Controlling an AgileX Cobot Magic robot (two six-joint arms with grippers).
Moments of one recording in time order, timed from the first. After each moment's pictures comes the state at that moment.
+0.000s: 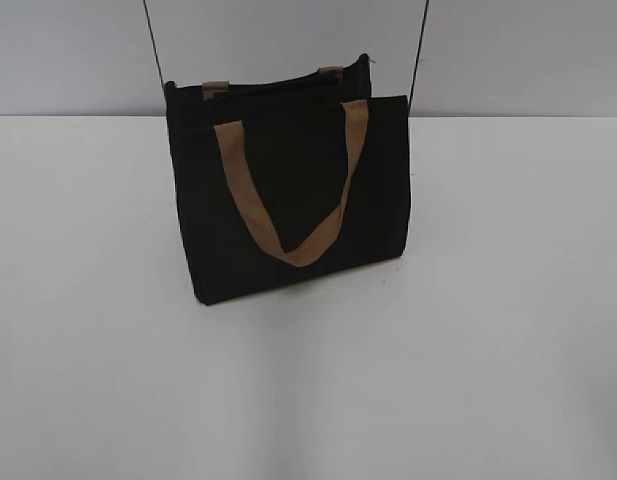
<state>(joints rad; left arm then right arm) -0.08 0.01 -0.54 0.06 1.07 -0.09 -0.05 -0.01 -0.47 0.16 1.10 -0.29</state>
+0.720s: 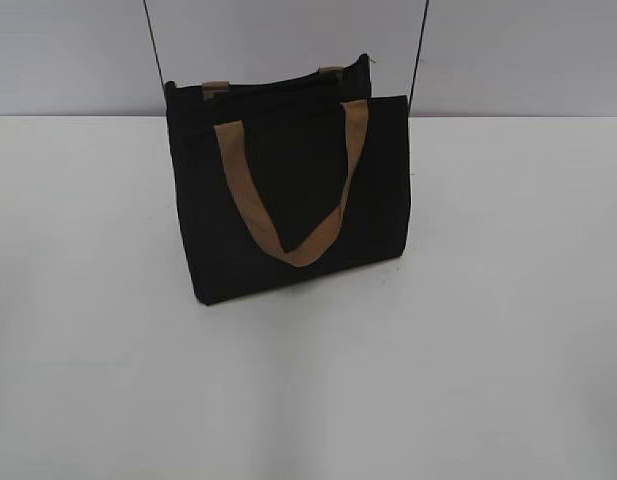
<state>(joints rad) -0.09 0.32 -0.56 0.07 0.68 0.02 -0.05 -0.01 -0.47 0.16 1.10 -0.29</state>
